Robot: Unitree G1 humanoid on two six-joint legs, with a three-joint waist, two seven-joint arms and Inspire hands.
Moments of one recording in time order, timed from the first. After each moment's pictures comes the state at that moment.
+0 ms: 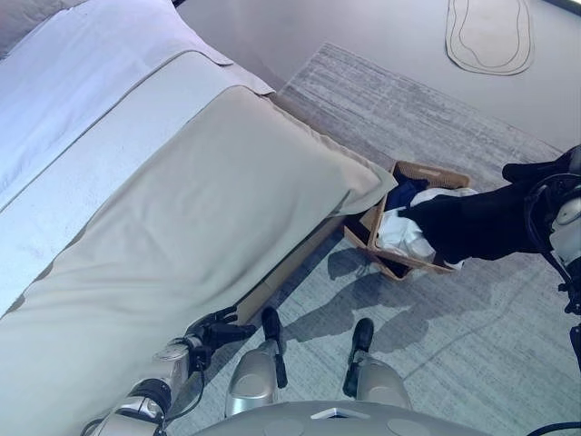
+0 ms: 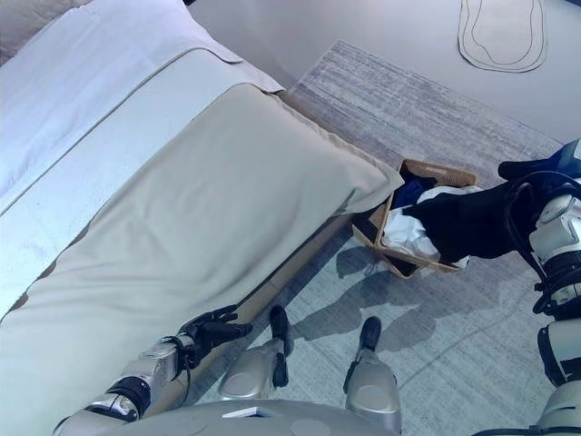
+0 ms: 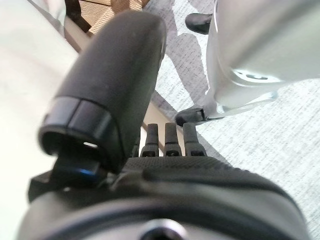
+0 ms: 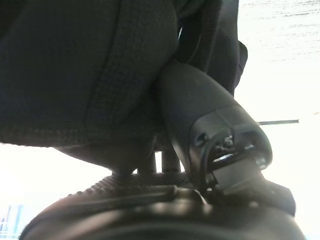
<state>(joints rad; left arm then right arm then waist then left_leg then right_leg) -0.11 0.32 -0.17 0.97 -0.36 0.10 -0.22 -0.66 -1.01 0.29 0.79 -0.34 0.41 -0.22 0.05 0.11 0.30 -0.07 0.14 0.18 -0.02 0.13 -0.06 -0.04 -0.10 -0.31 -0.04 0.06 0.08</state>
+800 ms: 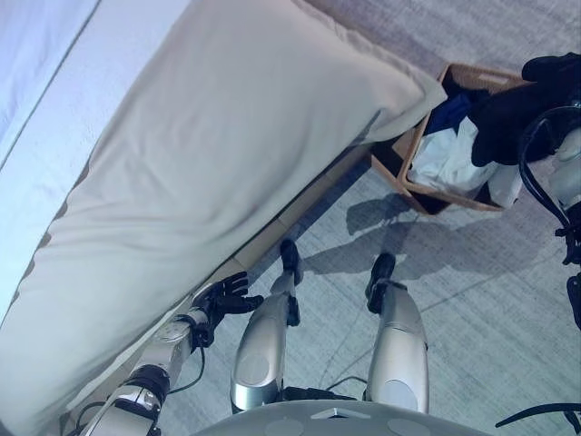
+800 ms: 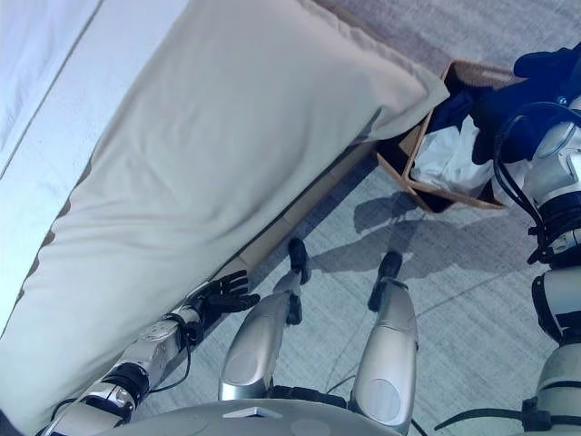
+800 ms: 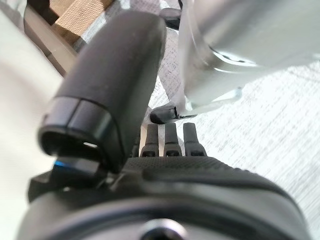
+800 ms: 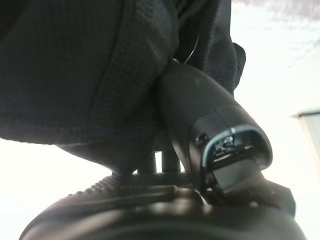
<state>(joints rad) -0.14 0.35 -0.25 0.82 -0.52 -0.01 -0.25 -1.02 -0.98 0.41 0.79 -0.36 0.44 -0.42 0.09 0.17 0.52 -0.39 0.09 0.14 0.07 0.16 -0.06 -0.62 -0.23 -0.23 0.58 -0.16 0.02</state>
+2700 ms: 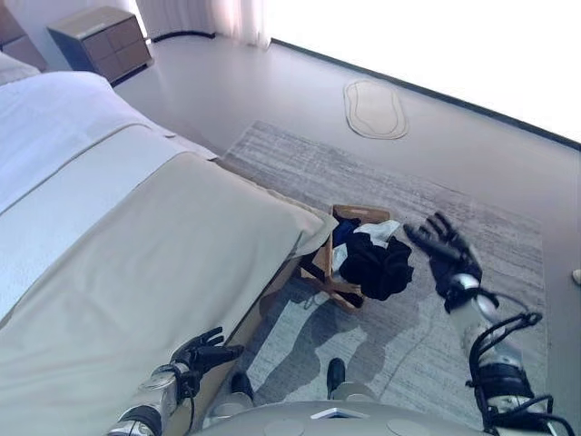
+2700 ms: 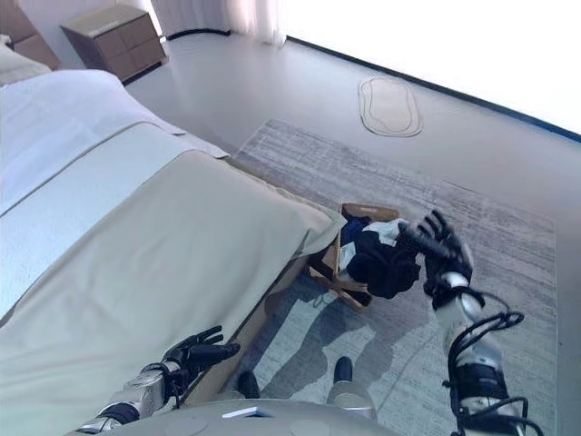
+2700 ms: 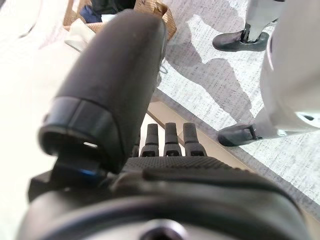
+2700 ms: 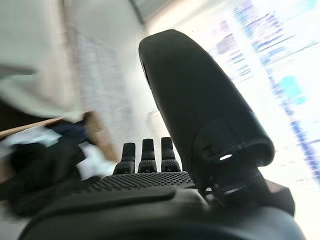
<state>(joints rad) 0.00 0.30 -0.10 1.08 -0.36 0.01 -0.22 0.02 -0.36 -0.14 0.50 0.71 0.05 0.02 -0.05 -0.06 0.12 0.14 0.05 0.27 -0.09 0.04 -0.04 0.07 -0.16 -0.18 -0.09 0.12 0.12</state>
